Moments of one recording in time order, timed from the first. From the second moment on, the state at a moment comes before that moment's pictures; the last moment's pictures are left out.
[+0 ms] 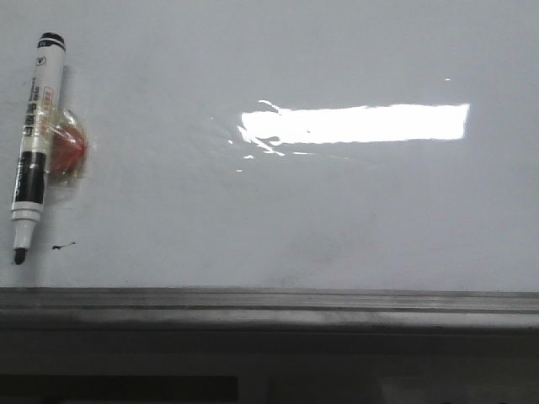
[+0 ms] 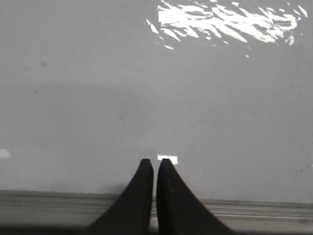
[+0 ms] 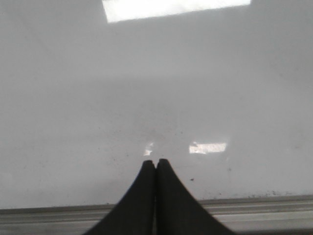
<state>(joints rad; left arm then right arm) -0.05 -0.01 0.00 -0.09 0.34 -0.03 -0.02 -0.01 0.01 -0.06 0.34 0.13</state>
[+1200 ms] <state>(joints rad) -0.05 -0.01 0.00 -0.07 0.34 -0.03 -0.02 -0.01 0.01 -0.06 0.34 0.13</state>
